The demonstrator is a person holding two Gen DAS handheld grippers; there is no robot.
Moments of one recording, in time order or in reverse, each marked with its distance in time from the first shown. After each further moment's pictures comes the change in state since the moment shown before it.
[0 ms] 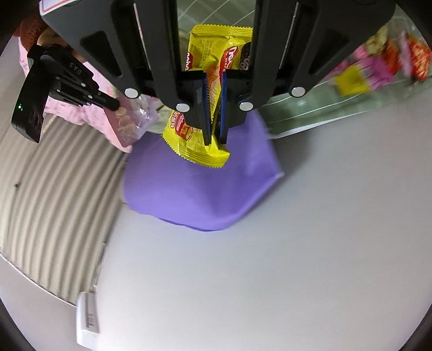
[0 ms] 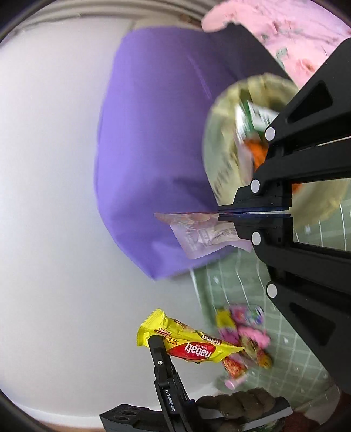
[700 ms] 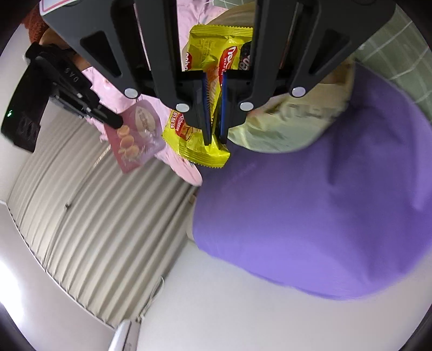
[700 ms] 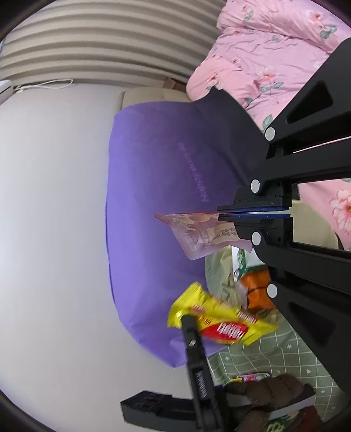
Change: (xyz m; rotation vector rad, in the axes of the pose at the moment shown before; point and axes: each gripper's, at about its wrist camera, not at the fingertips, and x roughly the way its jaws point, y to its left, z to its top) left arm 0.155 -0.126 -0.025 0.016 0.210 -0.377; right arm -0.063 -0.128 -0.018 0.117 0.009 -0.308
